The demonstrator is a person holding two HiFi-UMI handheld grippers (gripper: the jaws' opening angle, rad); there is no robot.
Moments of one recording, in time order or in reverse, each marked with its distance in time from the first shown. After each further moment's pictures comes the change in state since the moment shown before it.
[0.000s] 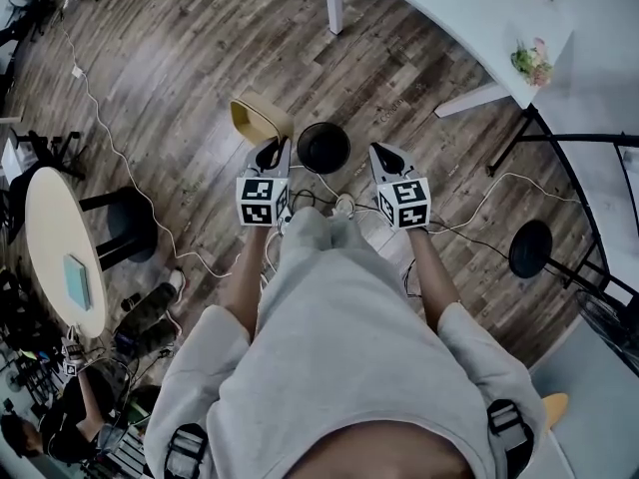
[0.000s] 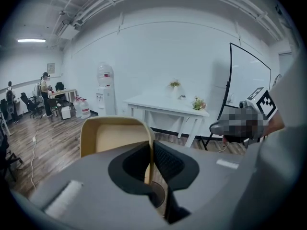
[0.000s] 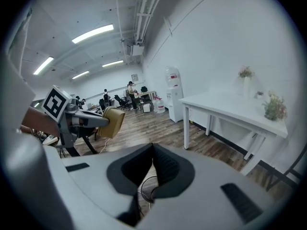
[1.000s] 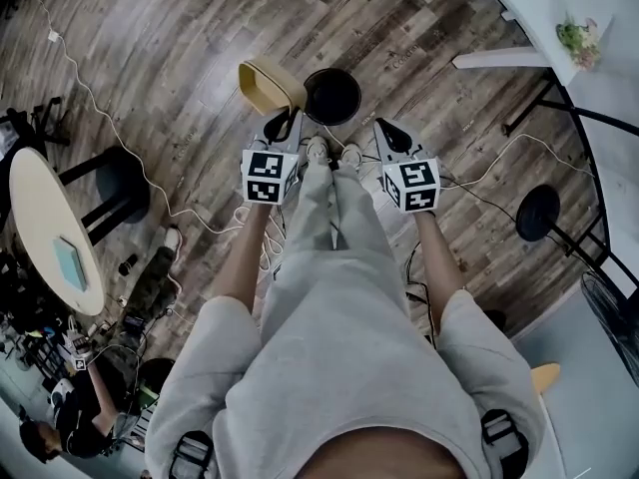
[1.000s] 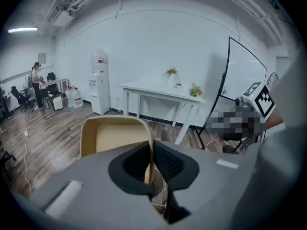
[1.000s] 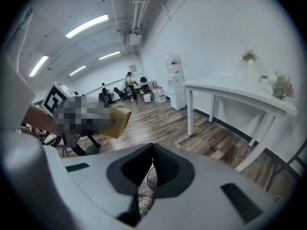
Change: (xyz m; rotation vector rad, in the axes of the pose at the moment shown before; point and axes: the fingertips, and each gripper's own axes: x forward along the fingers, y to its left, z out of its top) left arm 0.034 0.012 -0.079 -0.001 0.112 -0.090; right arm 0.051 0.028 -0.069 0.044 0.124 0.023
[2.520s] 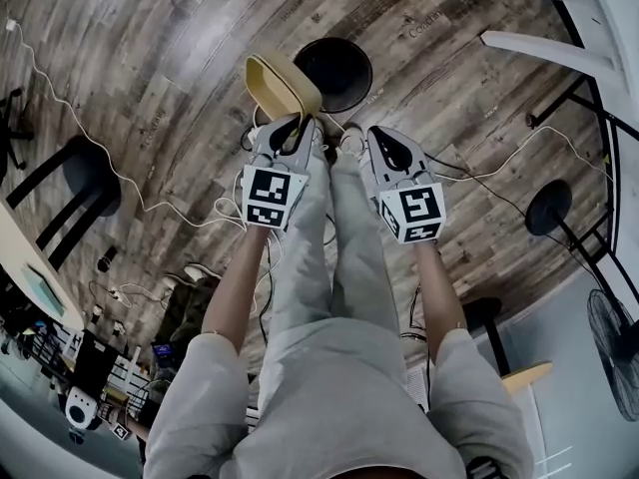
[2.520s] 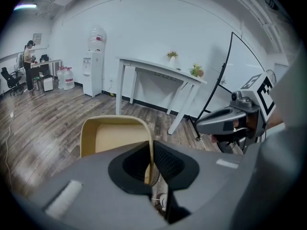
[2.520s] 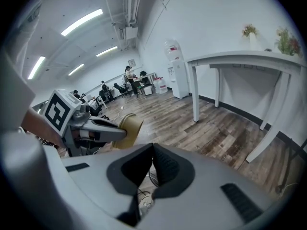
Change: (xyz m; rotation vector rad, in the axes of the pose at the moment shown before) left arm 0.116 0.008 -0.150 -0.046 0.090 -0.123; right arm 0.120 0.000 -0.119 0.055 0.063 0.046
